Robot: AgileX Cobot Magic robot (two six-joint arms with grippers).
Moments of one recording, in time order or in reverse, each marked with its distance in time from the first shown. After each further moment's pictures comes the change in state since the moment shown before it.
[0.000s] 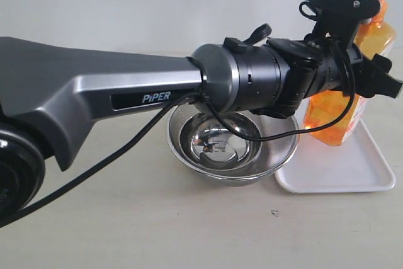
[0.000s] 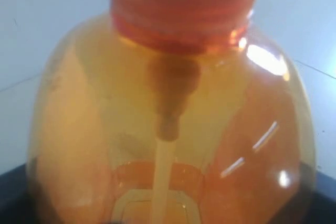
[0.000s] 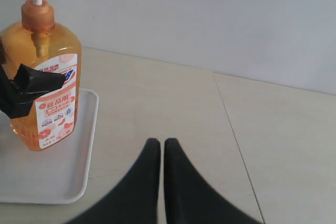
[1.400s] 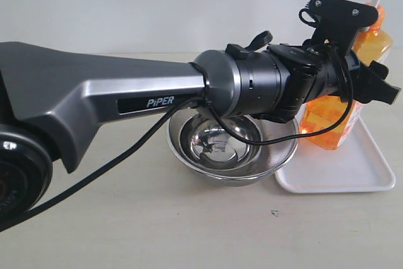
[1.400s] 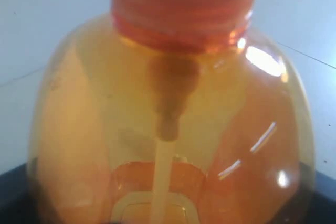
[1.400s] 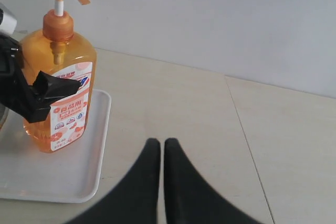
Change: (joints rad) left arm 0.000 0.014 0.000 -0.003 -0.005 0.012; right arm 0.000 0.000 0.000 0.042 -0.021 -0.027
